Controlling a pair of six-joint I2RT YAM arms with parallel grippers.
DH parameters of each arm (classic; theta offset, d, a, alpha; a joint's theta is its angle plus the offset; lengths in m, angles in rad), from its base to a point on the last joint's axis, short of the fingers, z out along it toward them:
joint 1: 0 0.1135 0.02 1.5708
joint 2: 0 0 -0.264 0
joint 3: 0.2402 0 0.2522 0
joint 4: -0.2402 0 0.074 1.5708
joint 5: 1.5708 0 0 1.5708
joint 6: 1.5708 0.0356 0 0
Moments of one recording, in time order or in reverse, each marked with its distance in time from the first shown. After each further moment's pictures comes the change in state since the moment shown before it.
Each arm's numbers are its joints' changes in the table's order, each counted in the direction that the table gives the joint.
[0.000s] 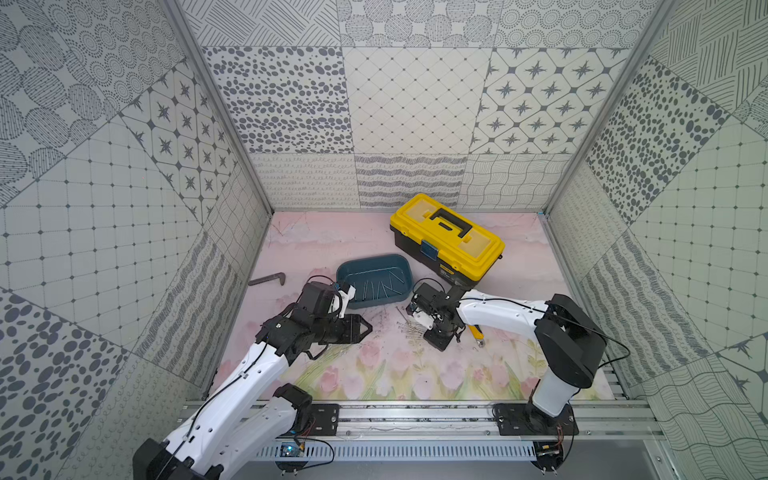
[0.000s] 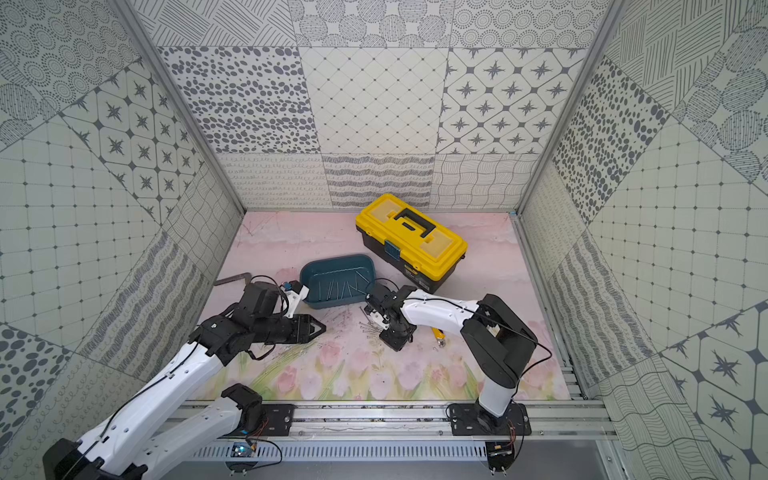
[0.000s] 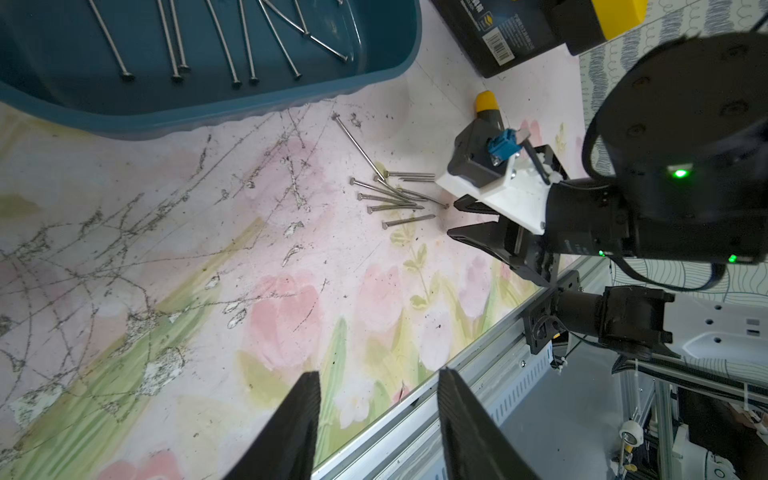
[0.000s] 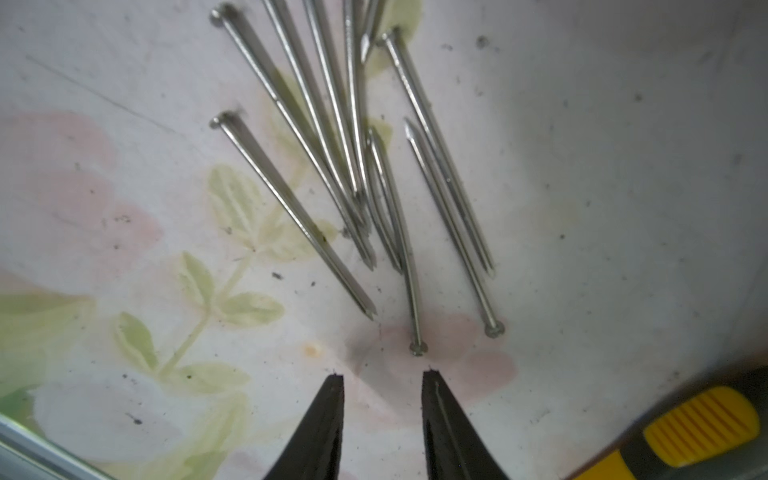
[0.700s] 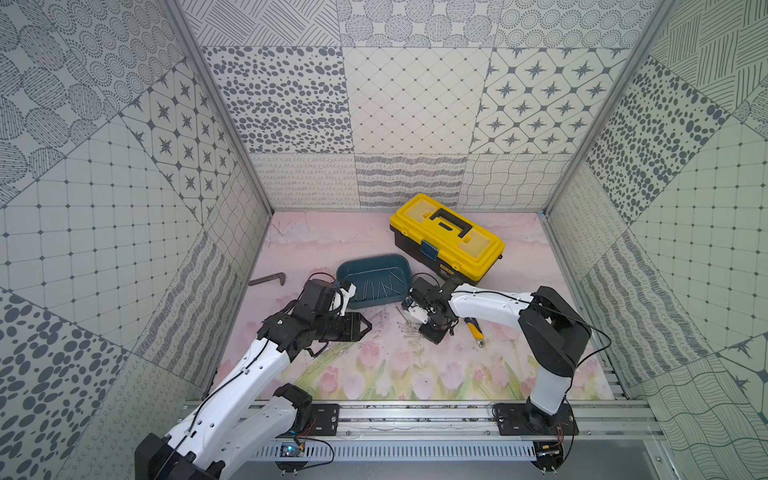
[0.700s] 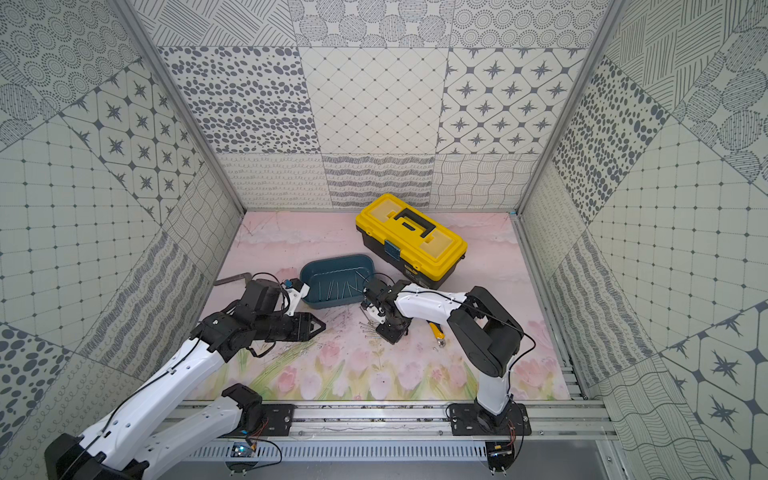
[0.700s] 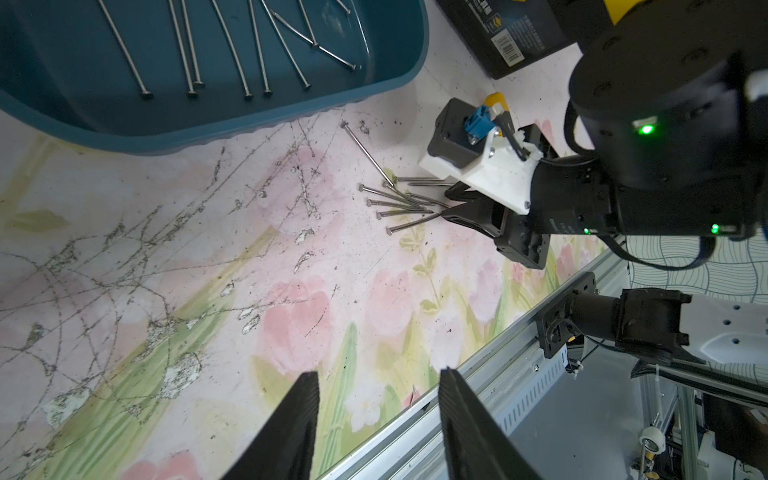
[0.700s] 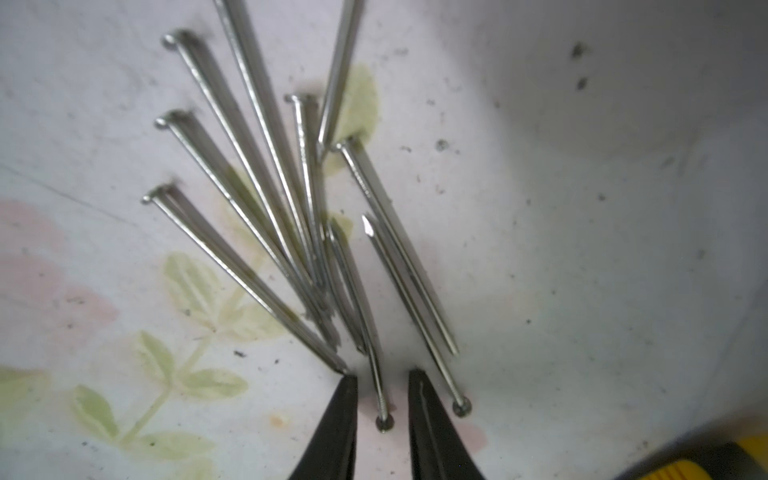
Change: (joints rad) left arm 0.000 -0.031 0.026 -0.010 -0.027 0.035; right arm -0.026 -0.092 0.074 0.023 -0.002 -0.048
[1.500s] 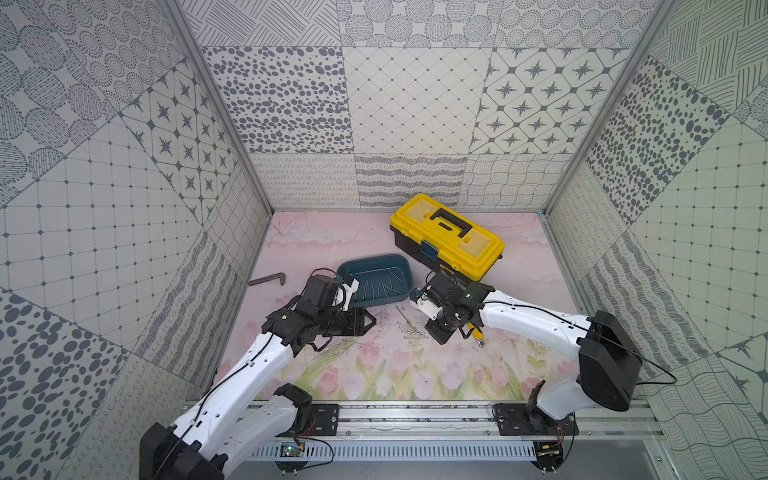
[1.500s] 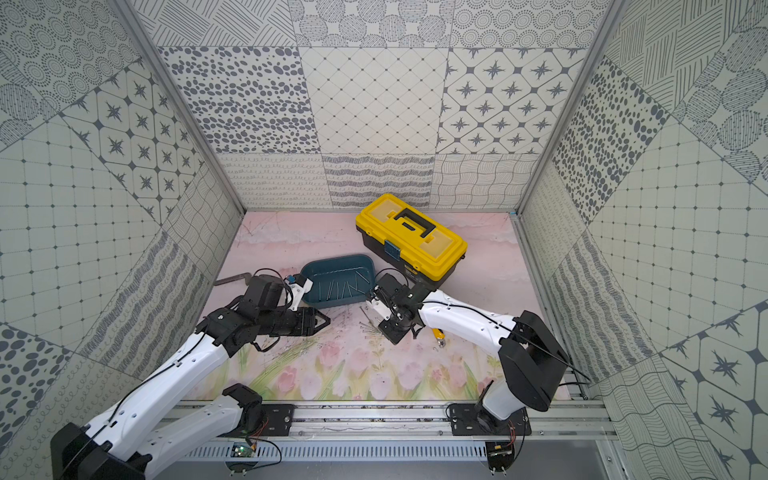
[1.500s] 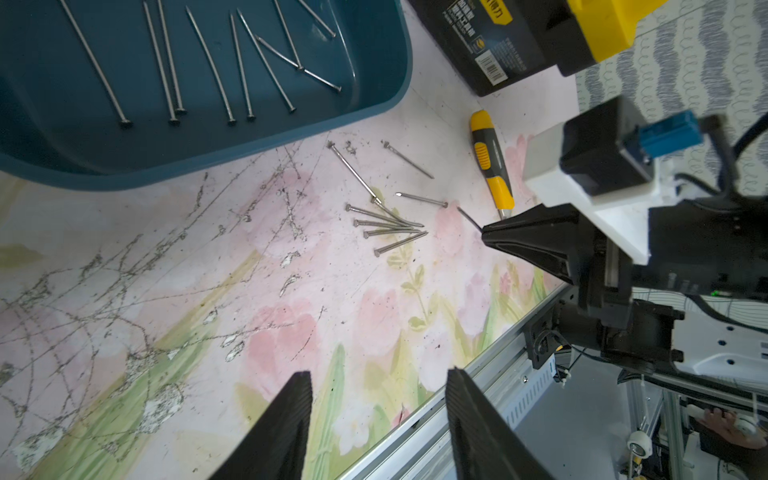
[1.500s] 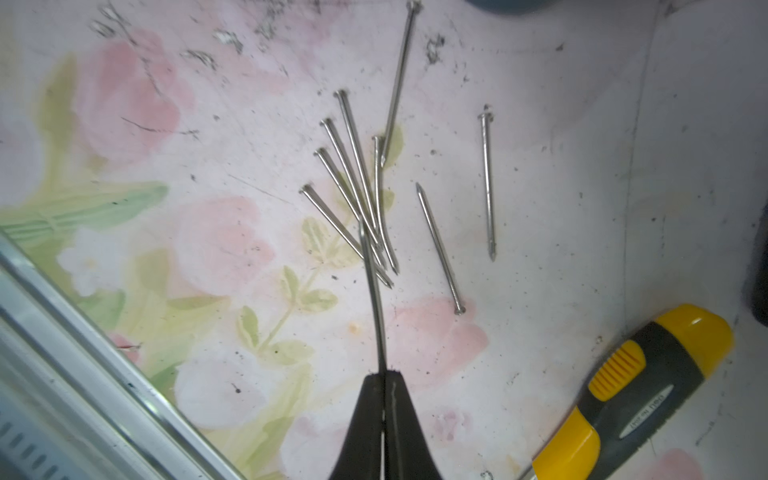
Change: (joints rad) left arm 0.000 -0.045 0.010 0.090 0.034 -0.036; right arm 0.017 0.311 -0.069 0.004 -0.093 0.153
